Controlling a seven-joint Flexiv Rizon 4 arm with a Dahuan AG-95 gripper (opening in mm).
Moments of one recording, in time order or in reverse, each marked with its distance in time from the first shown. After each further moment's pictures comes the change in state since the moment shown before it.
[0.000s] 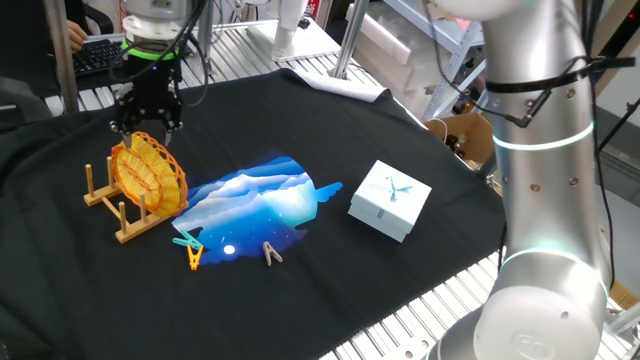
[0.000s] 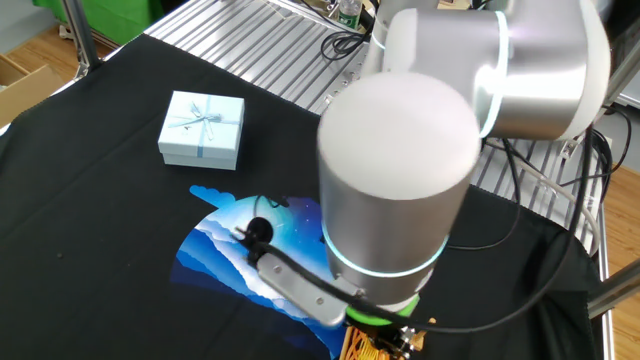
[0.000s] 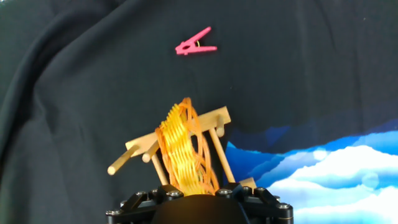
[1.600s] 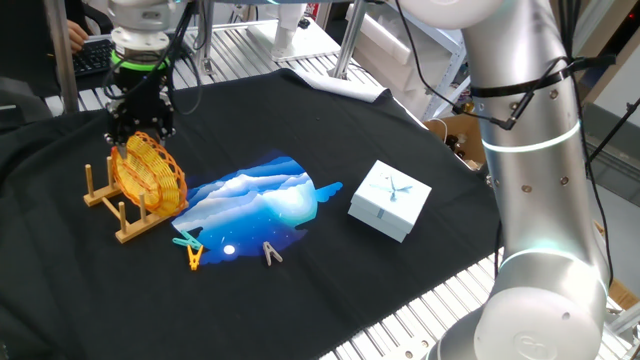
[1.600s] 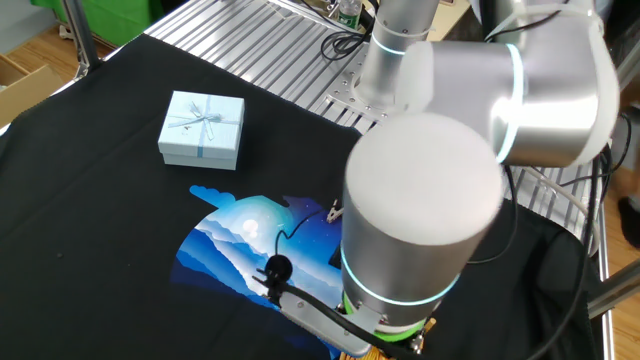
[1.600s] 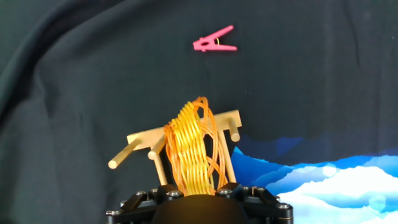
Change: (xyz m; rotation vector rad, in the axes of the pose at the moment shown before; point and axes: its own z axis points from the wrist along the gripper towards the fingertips) arm 0.004 0.007 0.028 0.033 -0.002 -0.116
